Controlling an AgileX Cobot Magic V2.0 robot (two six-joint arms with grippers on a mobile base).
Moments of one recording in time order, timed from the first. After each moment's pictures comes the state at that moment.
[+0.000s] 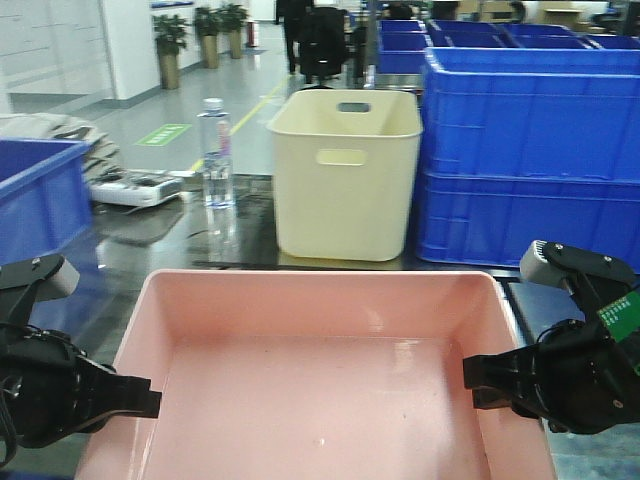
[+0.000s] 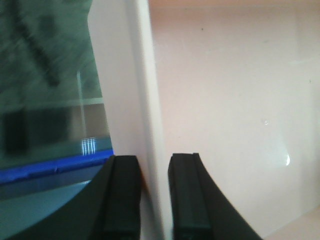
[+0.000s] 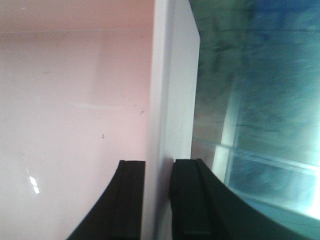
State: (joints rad) left arm -0.28 1.25 -1.03 -0.55 0.77 0.23; right arm 0.21 1.27 -1.07 0.30 0.77 0.04
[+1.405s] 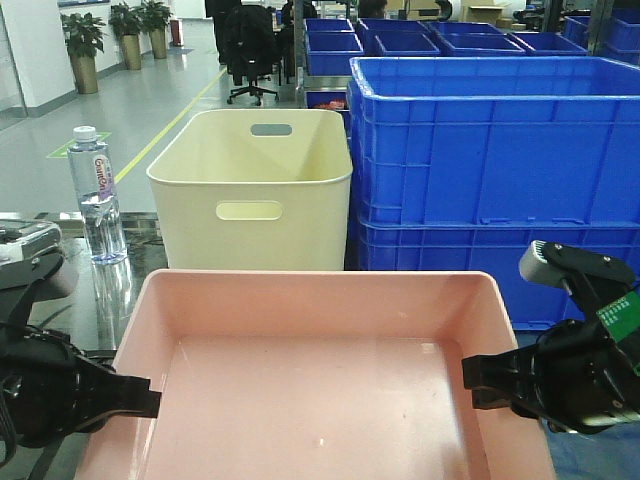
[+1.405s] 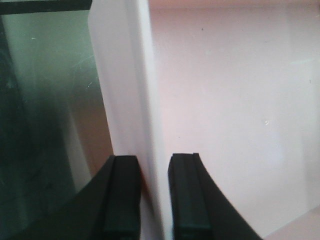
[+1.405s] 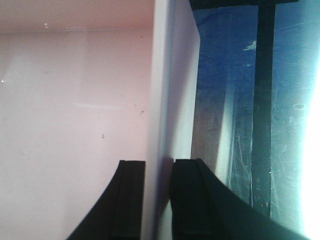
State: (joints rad) left arm -0.28 1.25 -1.03 -0.55 0.77 0.23; right arm 0.21 1.27 -1.07 0.30 0.77 0.04
